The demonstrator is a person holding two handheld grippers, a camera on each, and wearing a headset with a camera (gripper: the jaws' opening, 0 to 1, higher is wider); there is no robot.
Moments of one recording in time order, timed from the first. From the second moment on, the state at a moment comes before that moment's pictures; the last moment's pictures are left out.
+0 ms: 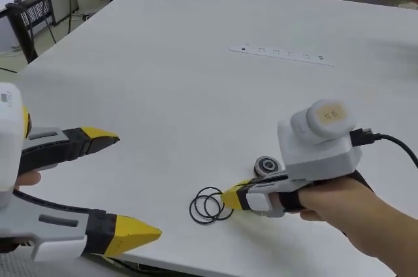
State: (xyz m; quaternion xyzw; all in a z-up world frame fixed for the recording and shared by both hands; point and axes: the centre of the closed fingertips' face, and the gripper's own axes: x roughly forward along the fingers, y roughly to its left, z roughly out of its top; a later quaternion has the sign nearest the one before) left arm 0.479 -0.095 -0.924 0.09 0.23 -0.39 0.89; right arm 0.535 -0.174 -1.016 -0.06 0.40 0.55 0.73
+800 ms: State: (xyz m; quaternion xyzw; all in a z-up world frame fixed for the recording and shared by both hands) left arm 0.477 -0.094 -0.930 0.10 0.24 -0.39 0.88; right arm 0.560 -0.178 -0.982 -0.04 0.35 0.53 0.77
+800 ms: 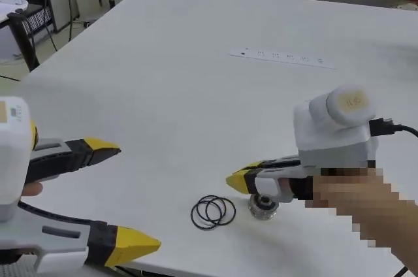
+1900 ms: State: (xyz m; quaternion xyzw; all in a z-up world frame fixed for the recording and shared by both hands) left arm 0.517 -0.135 -0.858 0.17 0.16 -0.46 0.86; right arm 0.623 -0.251 -0.958 0.05 0.31 0.43 0.85
